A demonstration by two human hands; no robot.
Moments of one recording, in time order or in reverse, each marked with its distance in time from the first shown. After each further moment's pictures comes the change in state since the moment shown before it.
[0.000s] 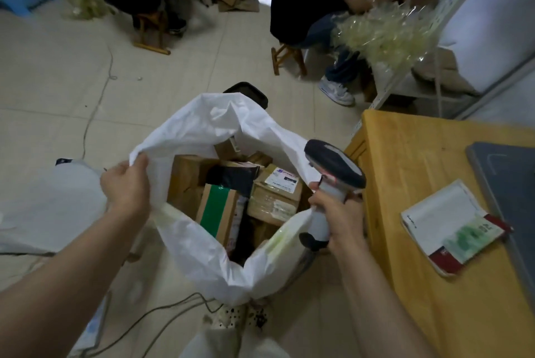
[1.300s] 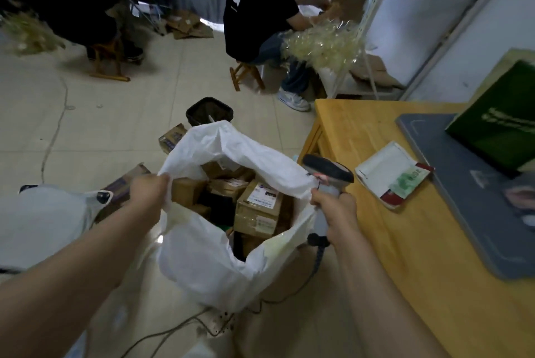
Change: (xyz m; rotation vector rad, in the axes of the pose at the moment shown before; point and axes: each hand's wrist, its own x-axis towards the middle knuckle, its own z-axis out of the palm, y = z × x) left_hand -0.071 0.013 -0.032 0.184 -0.446 -0.100; right_hand -0.073 0.019 -0.042 -0.066 0.206 0.111
